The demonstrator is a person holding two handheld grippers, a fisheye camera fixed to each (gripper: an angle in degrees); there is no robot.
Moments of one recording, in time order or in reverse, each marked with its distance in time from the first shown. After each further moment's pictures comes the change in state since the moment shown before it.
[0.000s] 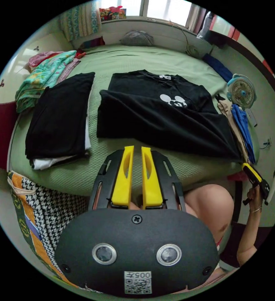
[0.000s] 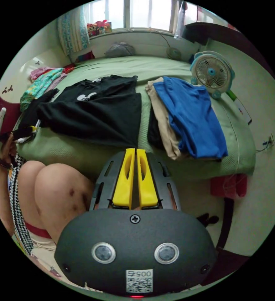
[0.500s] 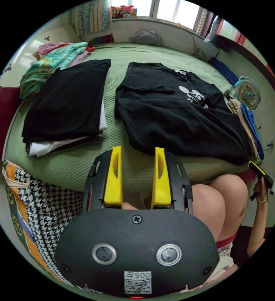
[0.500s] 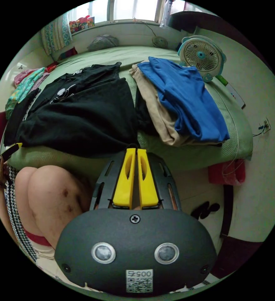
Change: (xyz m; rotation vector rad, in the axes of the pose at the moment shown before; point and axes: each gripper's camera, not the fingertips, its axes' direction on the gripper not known) left arm -0.042 0.092 0.005 0.030 0.004 0.011; right arm 0.007 0.071 0.009 -0.059 0.039 0.080
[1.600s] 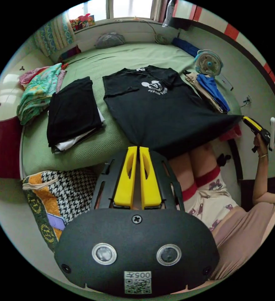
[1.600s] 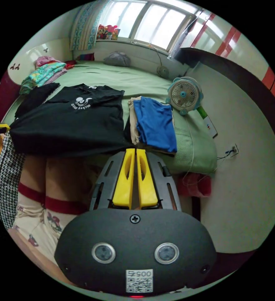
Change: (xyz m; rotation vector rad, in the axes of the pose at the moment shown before) left arm 0.005 0.131 -0.166 -0.128 0.089 0.269; right arm -0.013 0.146 -0.187 0.157 0.153 -0.195
